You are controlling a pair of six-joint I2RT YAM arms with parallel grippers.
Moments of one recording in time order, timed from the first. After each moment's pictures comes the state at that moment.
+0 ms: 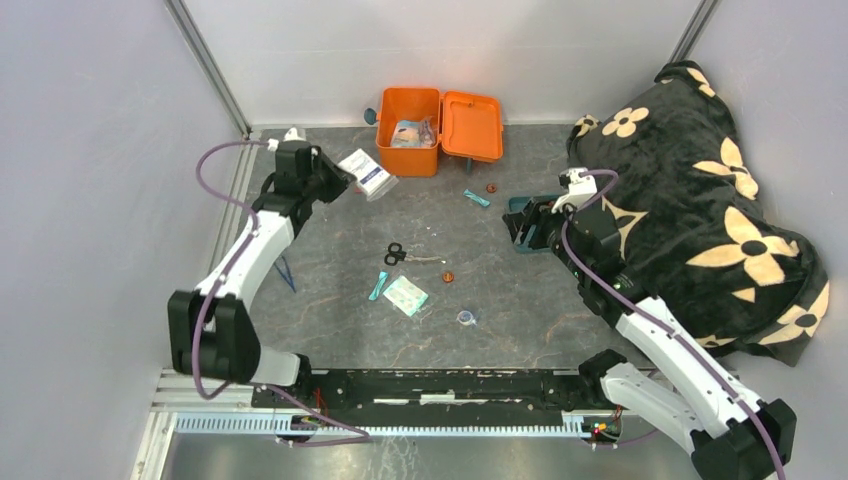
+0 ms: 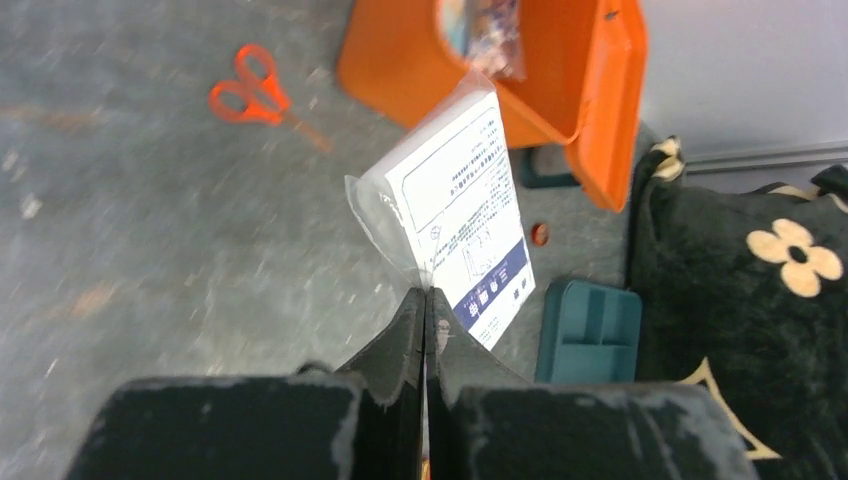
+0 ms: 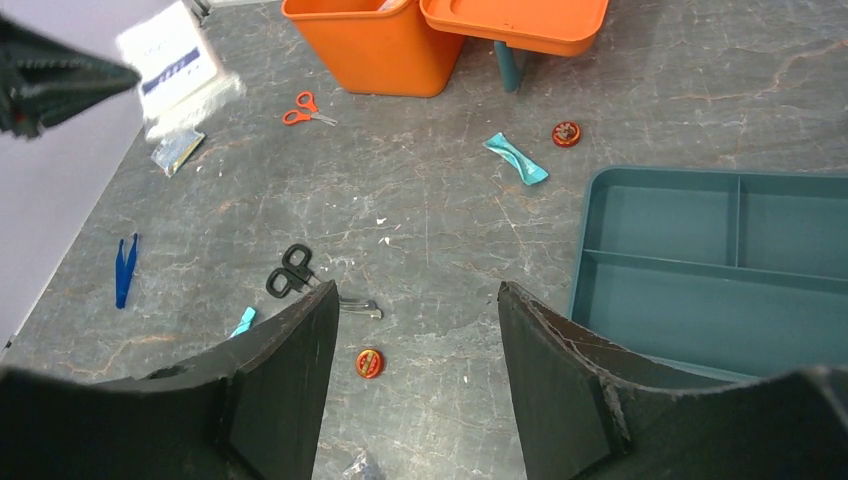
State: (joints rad) left arm -0.15 1.34 1.03 -0.22 0.08 -0.80; right arm 0.48 0.86 0.71 -0.07 0.06 0.37
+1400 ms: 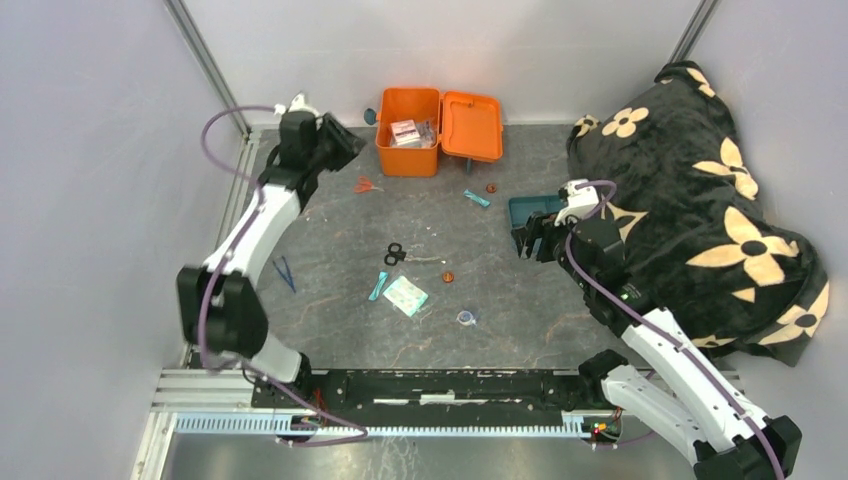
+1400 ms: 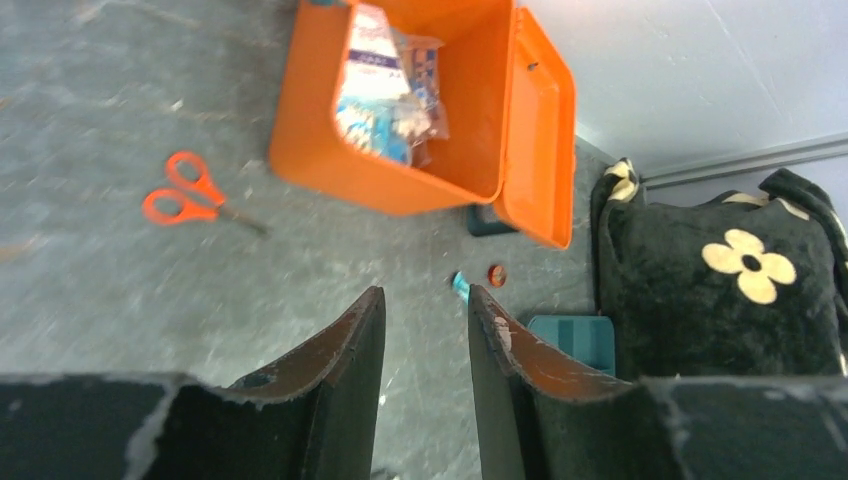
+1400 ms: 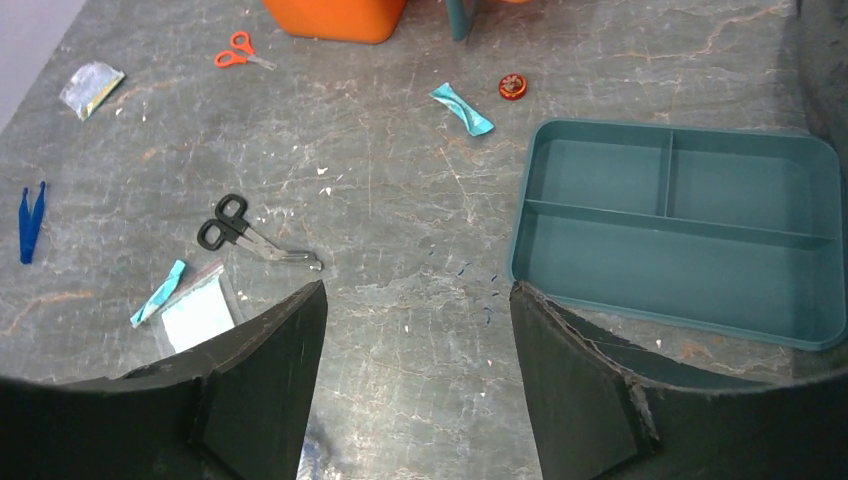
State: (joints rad) left arm -0.17 1.64 1.39 -0.16 0.13 -0.74; right arm 0.48 0.77 0.68 -0.21 0.12 0.29
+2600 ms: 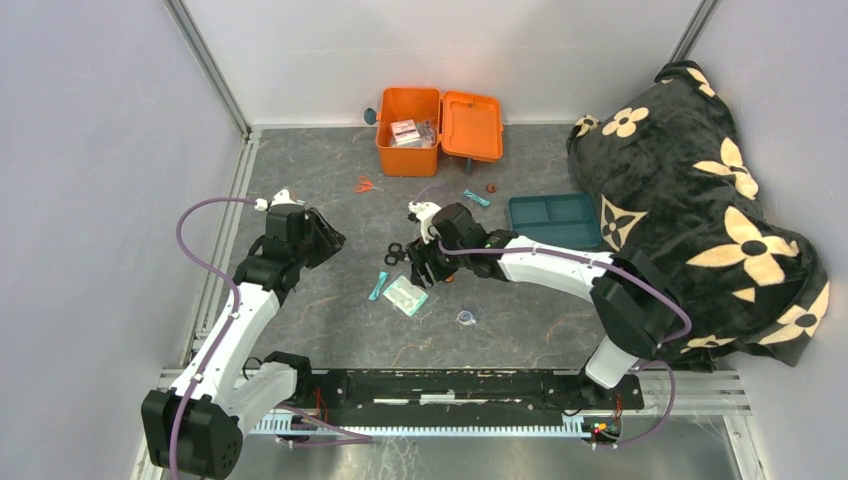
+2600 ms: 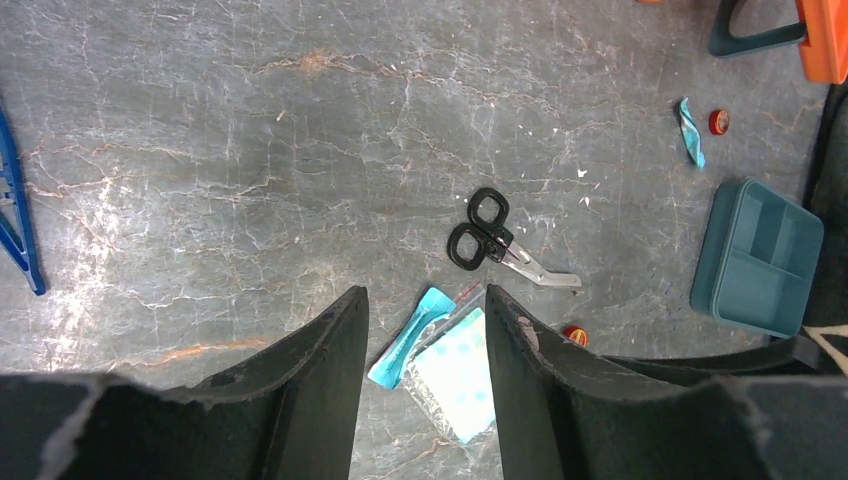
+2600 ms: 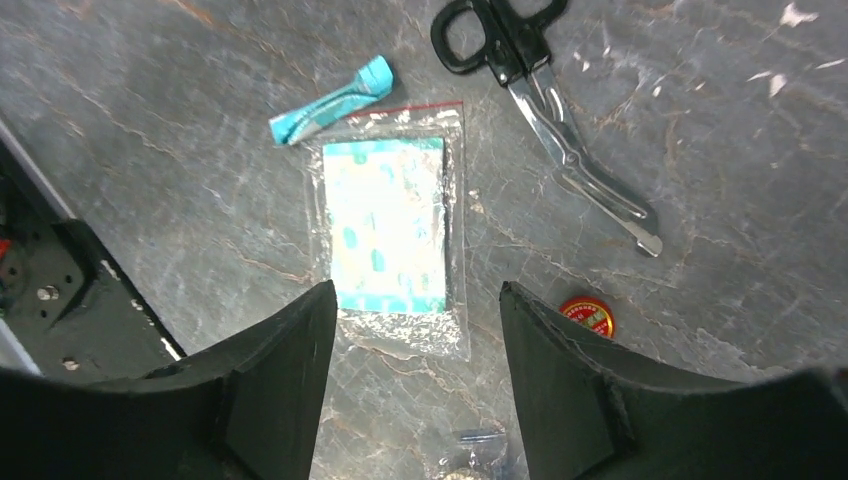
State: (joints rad) left arm -0.19 0.95 0.73 -0.46 -0.05 -0.71; right arm 0.86 1.64 1.05 -0.16 -0.18 0.24
